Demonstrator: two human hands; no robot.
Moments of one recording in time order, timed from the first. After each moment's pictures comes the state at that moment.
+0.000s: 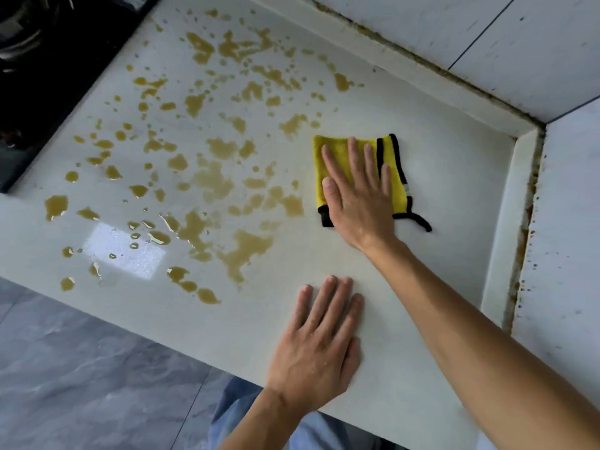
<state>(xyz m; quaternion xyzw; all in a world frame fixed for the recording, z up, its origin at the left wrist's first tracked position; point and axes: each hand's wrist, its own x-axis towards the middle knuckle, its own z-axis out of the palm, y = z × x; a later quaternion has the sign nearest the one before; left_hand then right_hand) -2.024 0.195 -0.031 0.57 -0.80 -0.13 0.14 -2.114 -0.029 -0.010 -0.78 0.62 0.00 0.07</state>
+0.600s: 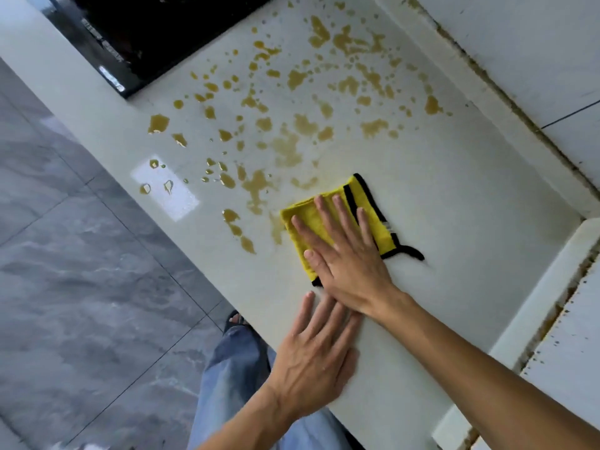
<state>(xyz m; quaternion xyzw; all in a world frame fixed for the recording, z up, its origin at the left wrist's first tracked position) -2.054 0.234 -0.023 0.68 -0.71 -0.13 0.14 -2.099 0.050 -0.017 -0.95 0.28 0.04 0.09</state>
